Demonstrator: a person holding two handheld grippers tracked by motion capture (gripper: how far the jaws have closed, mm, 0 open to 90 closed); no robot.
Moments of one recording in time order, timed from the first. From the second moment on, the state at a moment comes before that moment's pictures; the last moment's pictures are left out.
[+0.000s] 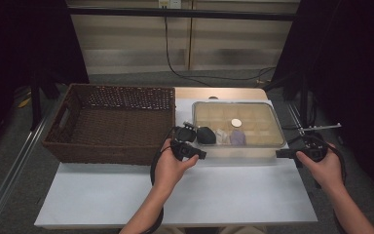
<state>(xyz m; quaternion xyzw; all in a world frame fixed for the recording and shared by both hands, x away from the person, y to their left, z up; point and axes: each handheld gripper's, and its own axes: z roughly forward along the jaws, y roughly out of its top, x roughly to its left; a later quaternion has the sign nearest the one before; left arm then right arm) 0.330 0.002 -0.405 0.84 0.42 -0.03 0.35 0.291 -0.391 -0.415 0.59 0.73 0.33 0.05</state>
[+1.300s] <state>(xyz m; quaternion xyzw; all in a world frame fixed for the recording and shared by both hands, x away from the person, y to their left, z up) 0.294 0.035 -0.457 0.88 0.33 0.00 0.34 0.257 -0.350 -0.456 0.50 0.79 0.35 0.08</state>
